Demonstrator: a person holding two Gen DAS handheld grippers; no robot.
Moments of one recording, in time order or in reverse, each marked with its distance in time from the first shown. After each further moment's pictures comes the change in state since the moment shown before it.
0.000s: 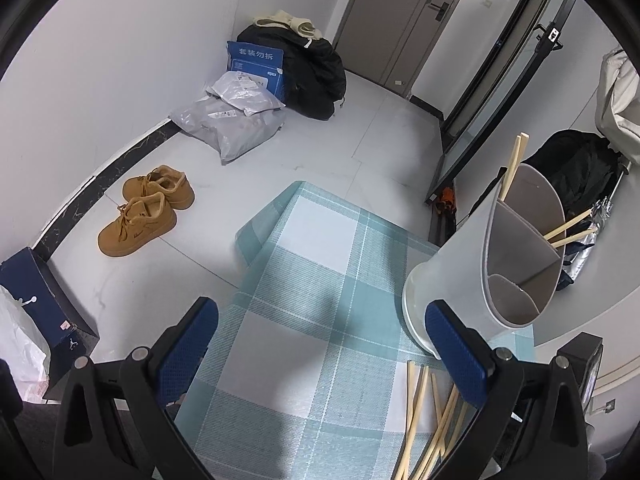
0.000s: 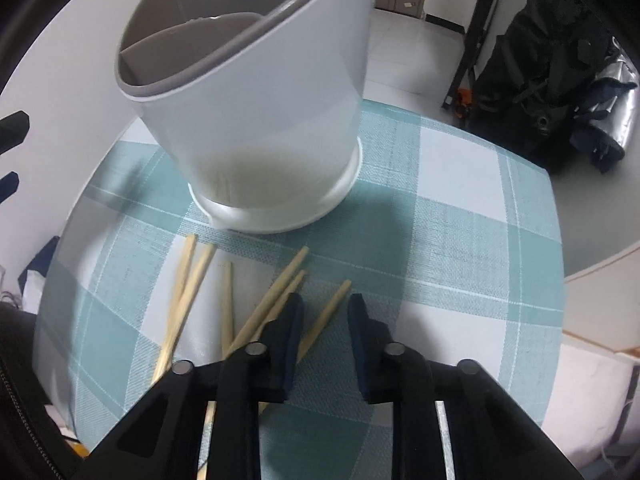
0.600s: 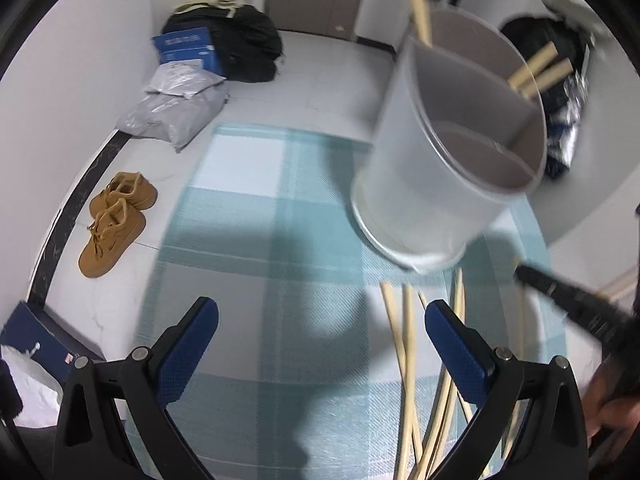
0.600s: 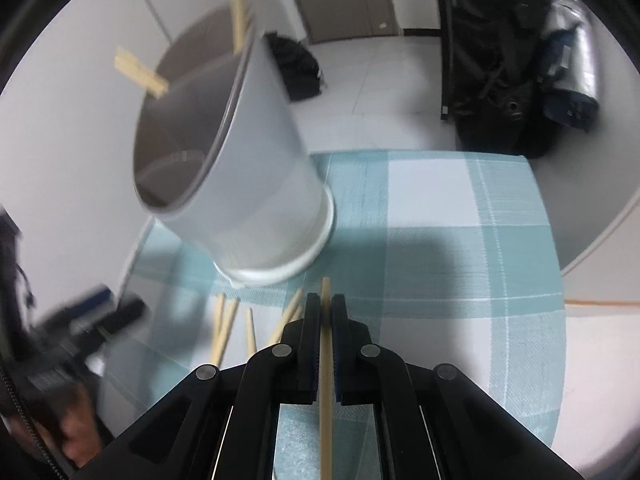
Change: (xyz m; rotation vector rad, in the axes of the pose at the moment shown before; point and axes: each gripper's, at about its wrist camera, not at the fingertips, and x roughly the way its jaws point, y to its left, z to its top) left arm 0.026 -0.046 -0.045 0.293 0.157 -0.027; right arm -0.041 -0.060 -0.008 0.244 -0.184 0.206
